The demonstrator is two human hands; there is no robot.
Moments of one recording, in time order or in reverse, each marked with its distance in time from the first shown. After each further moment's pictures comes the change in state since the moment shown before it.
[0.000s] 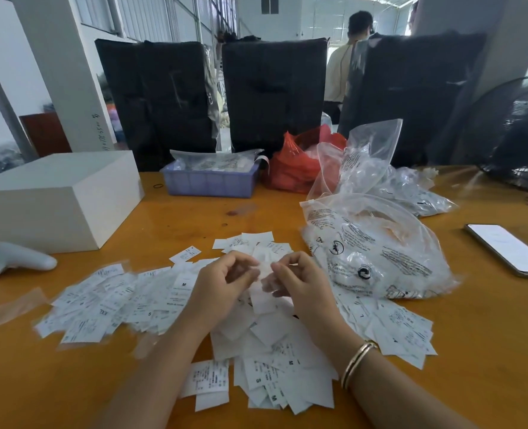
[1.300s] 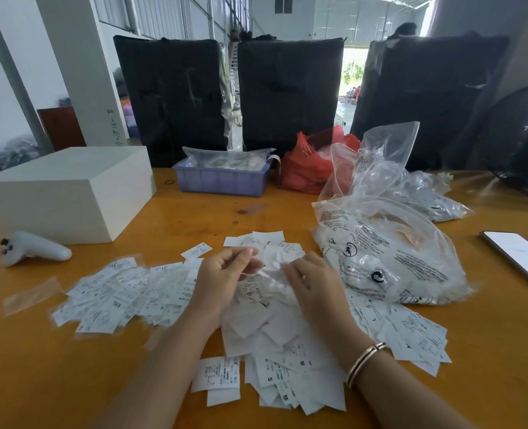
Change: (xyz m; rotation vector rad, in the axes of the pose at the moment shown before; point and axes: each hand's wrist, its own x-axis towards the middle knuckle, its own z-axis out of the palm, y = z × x) left_hand 0.002 0.006 -0.003 -0.353 0.174 -0.212; right_hand 0.008 0.011 -0.004 -0.876 0.058 -0.338
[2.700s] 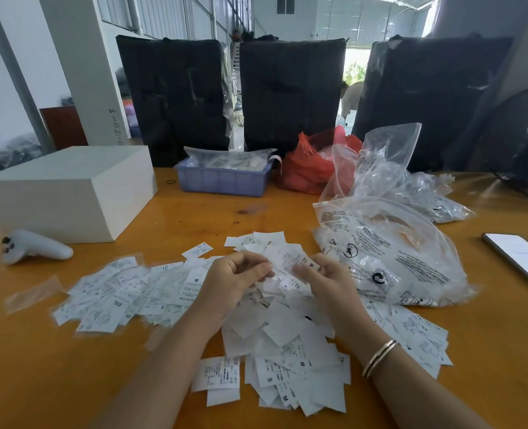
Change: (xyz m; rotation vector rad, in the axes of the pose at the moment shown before) left_hand -0.001 0.002 0.003 -0.064 -0.187 -0.035; right_hand 0.004 0.013 -0.014 0.661 -0.061 0.285
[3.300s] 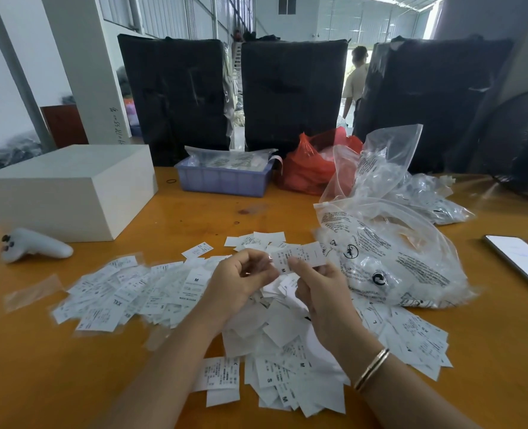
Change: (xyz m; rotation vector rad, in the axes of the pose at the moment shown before) left_hand -0.001 -0.002 0.005 0.126 0.009 0.043; right_hand -0.012 -0.020 0.020 0.389 0.095 0.259
